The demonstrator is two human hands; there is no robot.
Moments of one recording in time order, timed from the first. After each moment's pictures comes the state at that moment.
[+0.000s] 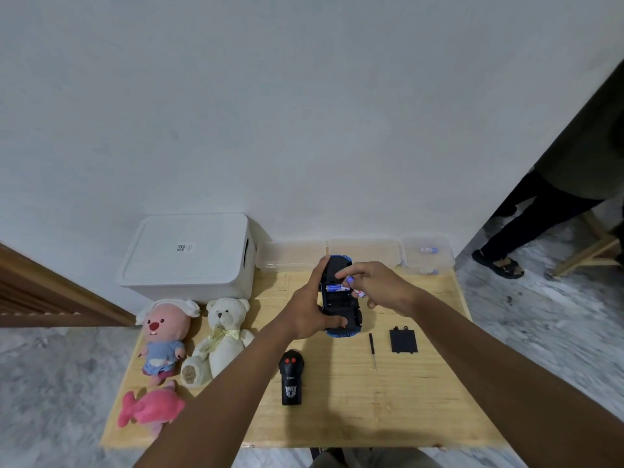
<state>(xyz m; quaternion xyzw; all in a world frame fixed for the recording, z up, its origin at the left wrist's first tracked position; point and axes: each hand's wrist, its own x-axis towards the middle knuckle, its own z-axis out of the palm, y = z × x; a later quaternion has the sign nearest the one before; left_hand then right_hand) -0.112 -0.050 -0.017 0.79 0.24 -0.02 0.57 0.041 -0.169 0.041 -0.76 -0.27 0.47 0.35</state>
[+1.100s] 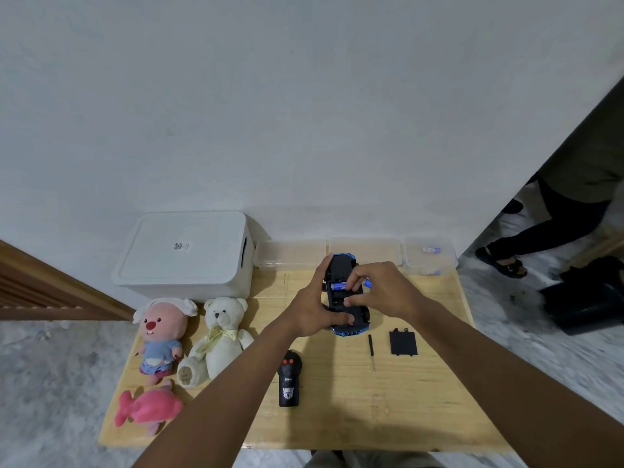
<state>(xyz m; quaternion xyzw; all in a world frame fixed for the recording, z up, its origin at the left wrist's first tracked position) -0.100 -0.054 -0.015 0.74 0.26 -0.02 0.62 0.061 -0.178 0.016 -0.79 -0.47 0.29 0.28</state>
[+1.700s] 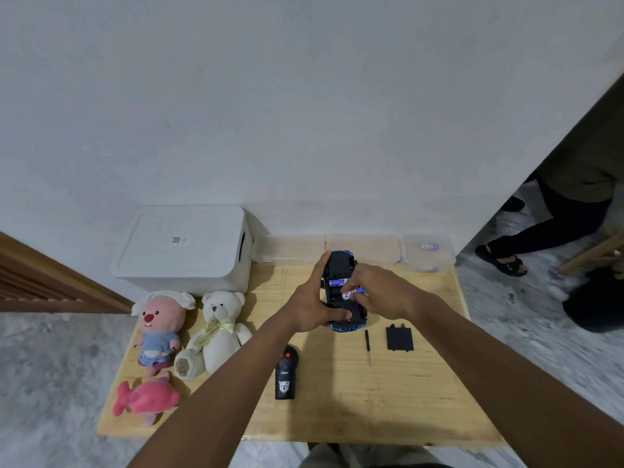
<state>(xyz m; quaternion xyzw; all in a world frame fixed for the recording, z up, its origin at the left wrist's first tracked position) -0.099 -0.060 -0.012 0.74 0.27 -0.03 0.62 0.060 -0.181 0.019 -0.77 -0.57 0.29 0.11</state>
